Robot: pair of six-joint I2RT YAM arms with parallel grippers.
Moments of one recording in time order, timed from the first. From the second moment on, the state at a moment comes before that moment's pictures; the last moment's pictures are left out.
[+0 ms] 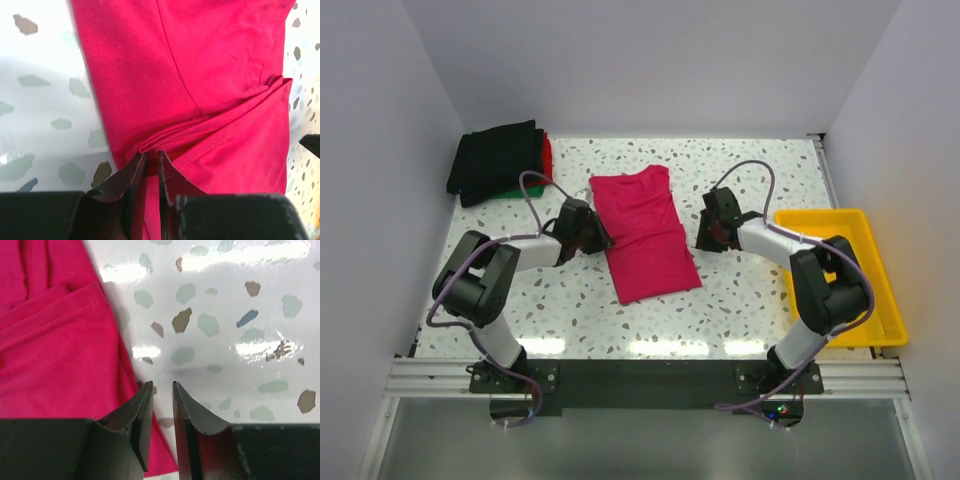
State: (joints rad) left arm -0.40 1.74 0.79 0.20 0.13 -0.70; right arm 0.41 1.70 1.00 -0.31 0.09 0.56
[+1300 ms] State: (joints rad) left arm -0.43 1.75 0.88 0.06 0.07 -0.65; right arm 0.64 1.46 0.69 -0.23 0.09 0.72
